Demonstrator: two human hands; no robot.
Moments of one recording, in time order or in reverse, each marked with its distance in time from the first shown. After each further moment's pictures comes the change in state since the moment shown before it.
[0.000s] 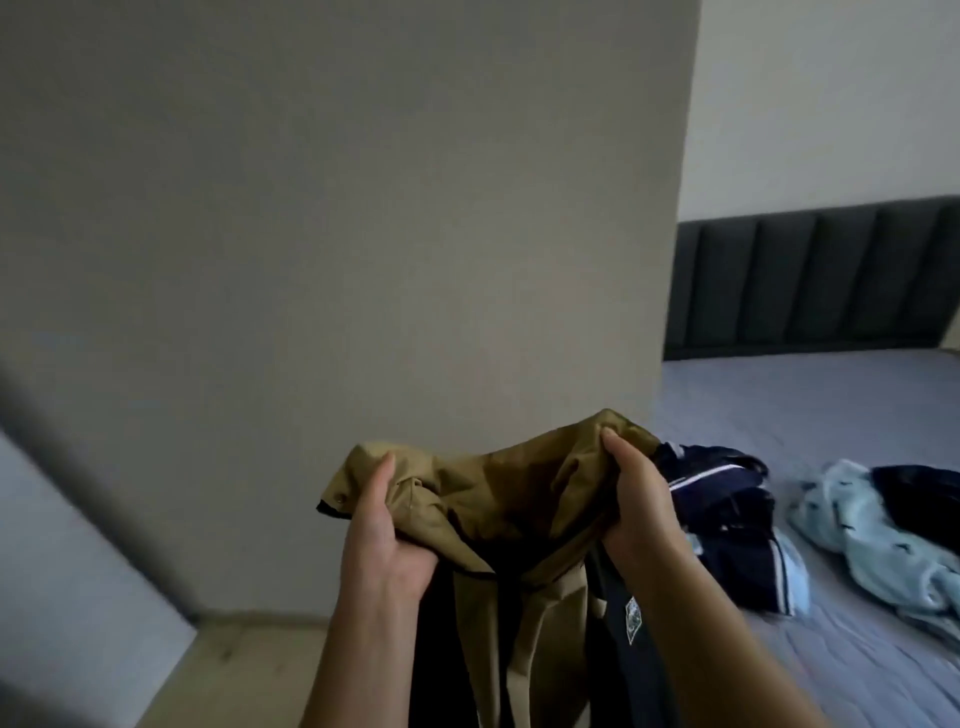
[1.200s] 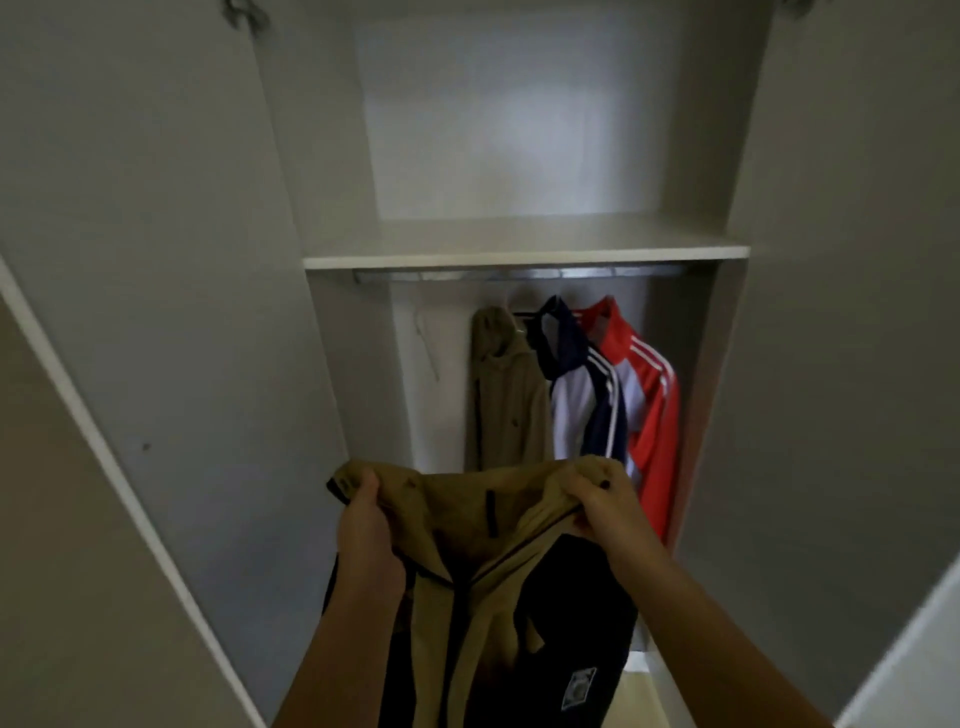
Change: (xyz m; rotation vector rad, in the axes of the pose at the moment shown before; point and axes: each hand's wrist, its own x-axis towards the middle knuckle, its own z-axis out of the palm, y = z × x) left_hand -0.301 0.517 -0.631 -0.504 1.182 1.034; right_hand -0.401 0.601 0.643 -0.701 -1.533 0.330
